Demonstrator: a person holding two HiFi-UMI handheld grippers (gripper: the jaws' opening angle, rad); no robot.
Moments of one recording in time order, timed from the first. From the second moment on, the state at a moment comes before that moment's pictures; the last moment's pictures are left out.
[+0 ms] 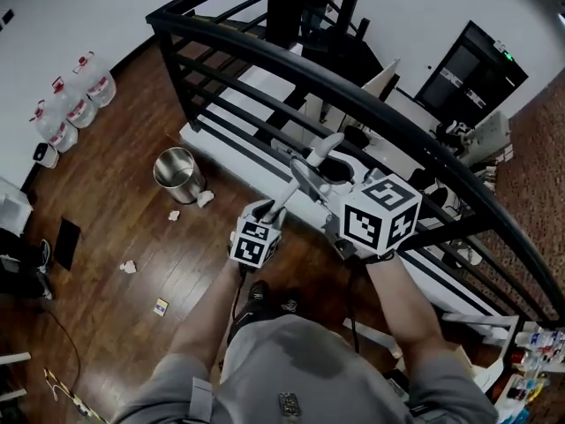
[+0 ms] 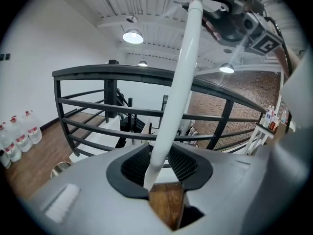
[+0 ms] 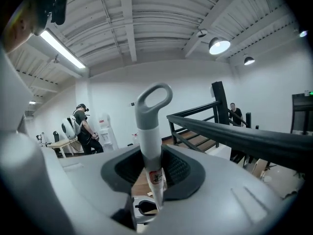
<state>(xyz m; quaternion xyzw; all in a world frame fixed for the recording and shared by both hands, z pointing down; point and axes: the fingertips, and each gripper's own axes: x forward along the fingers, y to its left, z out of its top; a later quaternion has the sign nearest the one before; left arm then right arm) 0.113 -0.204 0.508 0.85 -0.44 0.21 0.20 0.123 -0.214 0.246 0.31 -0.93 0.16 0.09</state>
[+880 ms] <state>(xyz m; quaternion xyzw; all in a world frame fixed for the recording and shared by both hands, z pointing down) -0.090 -0.013 0.541 0.79 -0.49 0.28 0.25 -0.053 -0.082 0.291 0.05 -0.97 0.21 0.04</state>
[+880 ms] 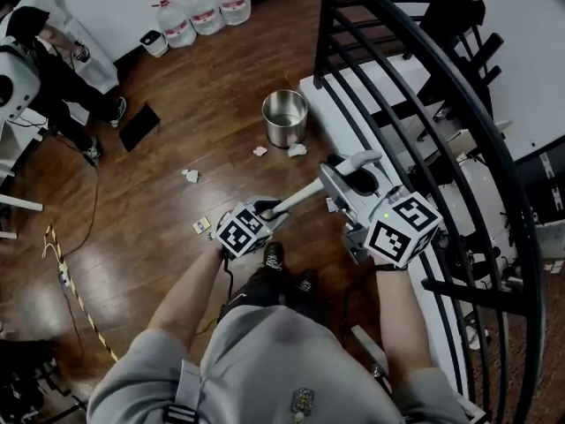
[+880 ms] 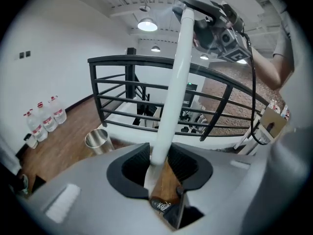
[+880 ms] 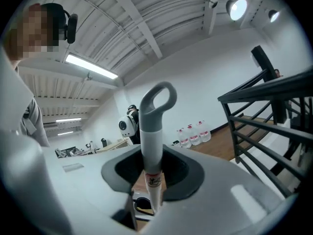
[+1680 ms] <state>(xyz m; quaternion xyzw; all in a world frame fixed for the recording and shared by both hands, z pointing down) -0.358 0.204 0.697 0.78 -0.43 0.31 0.33 -0.346 0.136 0.448 0.05 -0.95 0.25 0.18</state>
